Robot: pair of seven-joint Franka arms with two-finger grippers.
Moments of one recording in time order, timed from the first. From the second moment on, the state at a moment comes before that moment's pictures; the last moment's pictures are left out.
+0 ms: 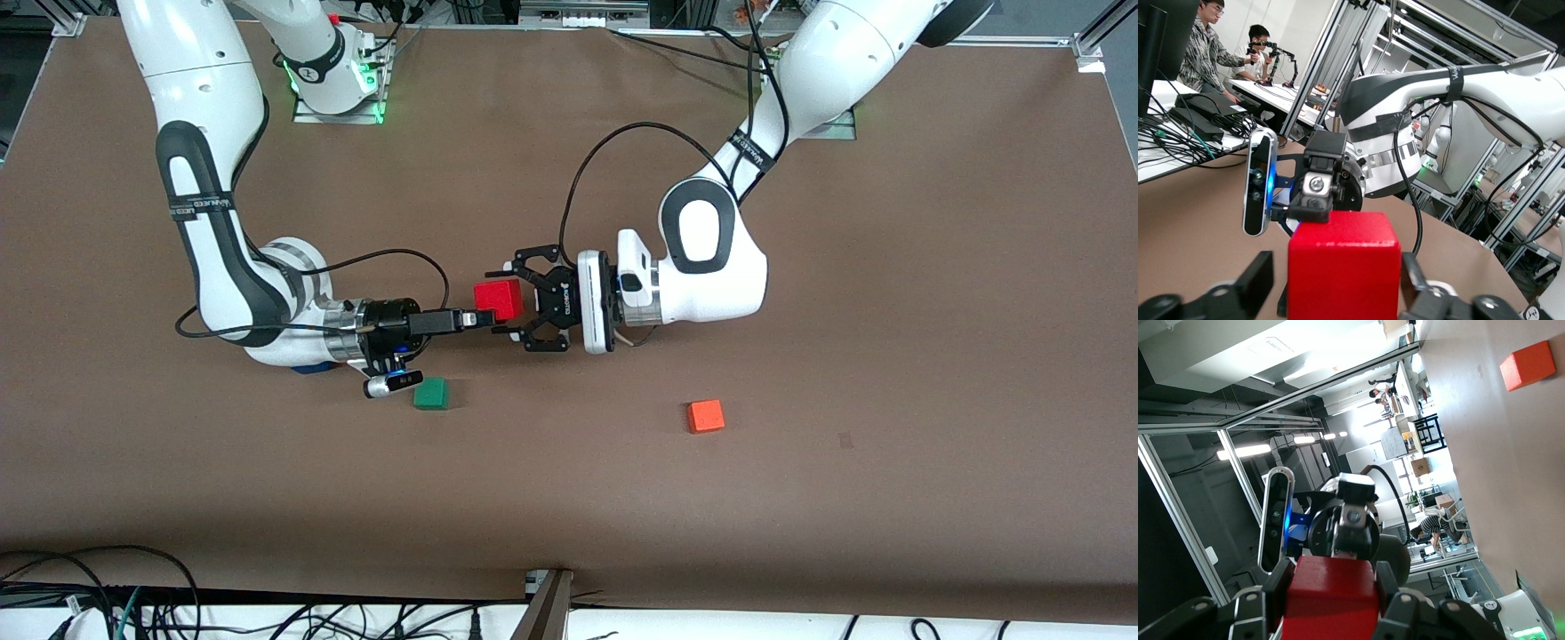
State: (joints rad) left arm -0.30 0.72 -0.41 -1.42 -1.55 2.36 1.64; right arm 0.28 0.67 -0.05 -1.65 1.83 1.58 -0.44
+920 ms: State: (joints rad) left arm -0.16 0.57 -0.40 -1.50 -1.39 2.35 1.55; right arm 0.27 0.64 -0.25 -1.51 1.19 1.58 -0.45
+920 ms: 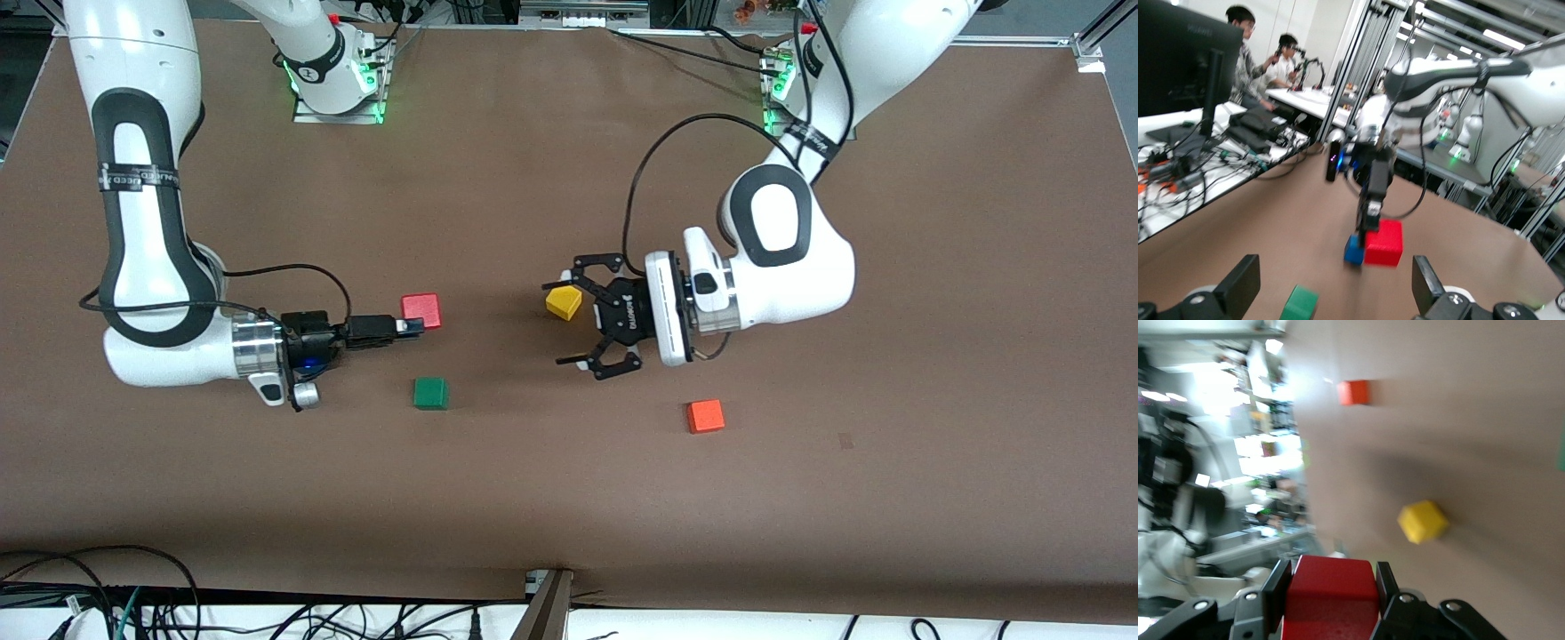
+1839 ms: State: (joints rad) left arm 0.12 0.51 -0.39 -1.42 -0.47 1.69 0.82; right arm 0.30 0.64 -0.30 -1.49 0.29 1.96 -0.47
